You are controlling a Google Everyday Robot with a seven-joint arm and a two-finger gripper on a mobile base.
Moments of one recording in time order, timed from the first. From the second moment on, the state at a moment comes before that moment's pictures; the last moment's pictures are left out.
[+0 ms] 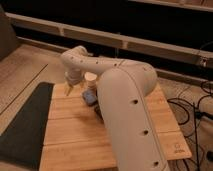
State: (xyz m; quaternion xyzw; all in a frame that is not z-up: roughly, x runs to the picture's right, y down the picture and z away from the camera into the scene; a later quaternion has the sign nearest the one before) arm -0.196 0.015 0.876 -0.33 0.04 0.39 0.86
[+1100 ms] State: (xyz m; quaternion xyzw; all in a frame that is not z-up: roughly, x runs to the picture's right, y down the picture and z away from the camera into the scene) arm -0.175 0.051 0.939 -0.35 0.11 0.35 0.86
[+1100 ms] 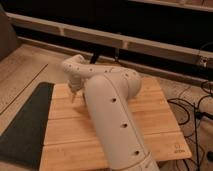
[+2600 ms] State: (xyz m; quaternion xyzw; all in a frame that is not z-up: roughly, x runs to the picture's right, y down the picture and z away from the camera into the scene) arm -0.156 0.063 0.960 -0.36 0.23 0.36 0.83
